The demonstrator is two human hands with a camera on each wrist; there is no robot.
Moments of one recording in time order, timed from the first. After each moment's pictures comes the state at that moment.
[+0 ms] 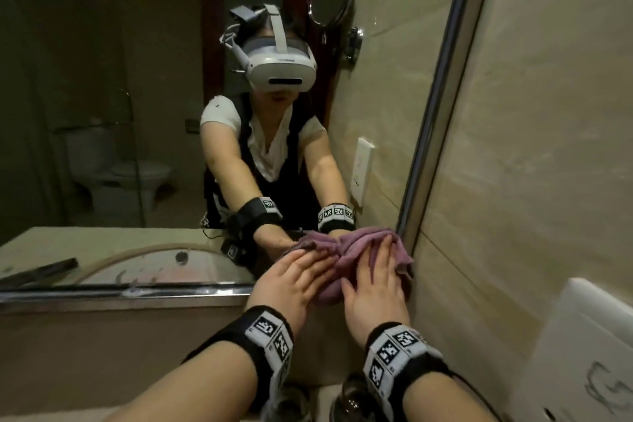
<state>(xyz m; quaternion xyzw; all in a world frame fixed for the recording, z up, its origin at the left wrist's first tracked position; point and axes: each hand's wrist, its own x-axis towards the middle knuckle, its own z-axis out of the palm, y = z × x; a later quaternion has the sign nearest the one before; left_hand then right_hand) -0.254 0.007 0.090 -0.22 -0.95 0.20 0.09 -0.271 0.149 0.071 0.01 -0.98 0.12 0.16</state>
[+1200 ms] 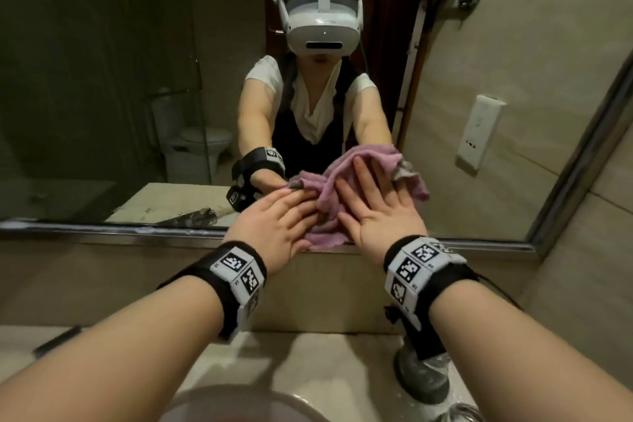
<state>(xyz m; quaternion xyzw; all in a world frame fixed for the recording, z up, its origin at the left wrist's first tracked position) -0.233 -0.238 0.081 -0.22 -0.90 0.26 0.26 -0.268 -0.042 0.093 0.26 -0.91 -0.04 0.31</state>
